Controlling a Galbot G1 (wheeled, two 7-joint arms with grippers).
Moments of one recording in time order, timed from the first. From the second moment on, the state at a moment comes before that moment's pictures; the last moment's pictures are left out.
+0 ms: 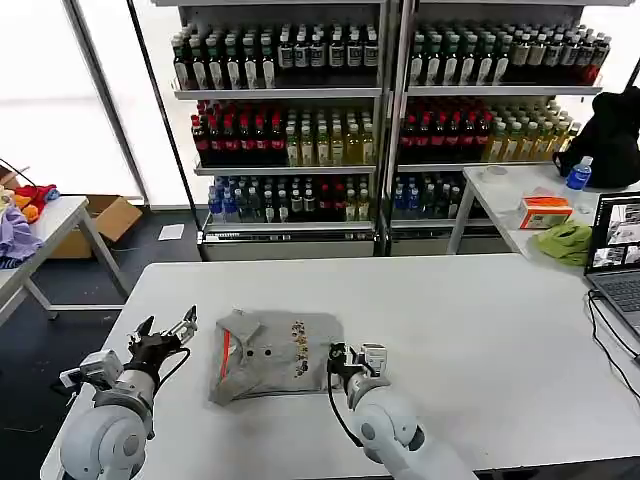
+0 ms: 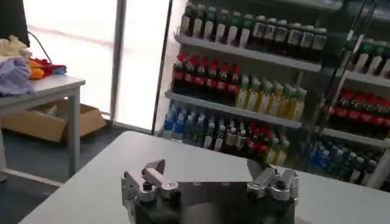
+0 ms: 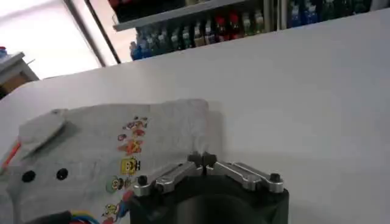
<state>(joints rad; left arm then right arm) 1.30 -1.23 -0.64 -2.08 -0.65 0.52 -0.29 -0.94 1.30 -0.07 1.79 0.83 -0.58 0.60</state>
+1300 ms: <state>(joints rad) 1.36 -1.28 -0.61 -2.15 -0.63 0.53 -0.28 -1.12 1.10 0.15 2.06 0.71 -0.57 0.48</state>
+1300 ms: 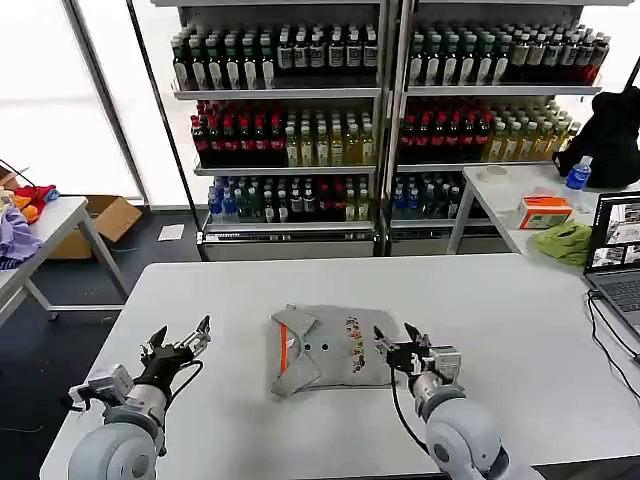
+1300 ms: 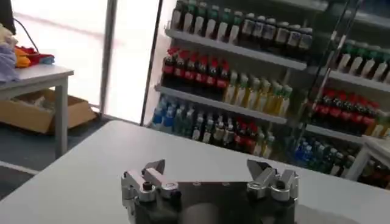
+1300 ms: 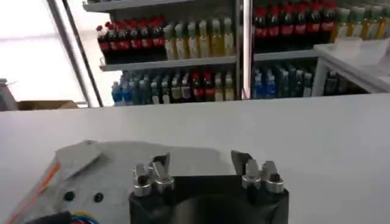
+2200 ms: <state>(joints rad) 1.39 -1.29 -0.67 -2.19 -0.49 0.43 -0.23 -1.23 1.07 0.38 2.12 0.61 -0.55 0.44</state>
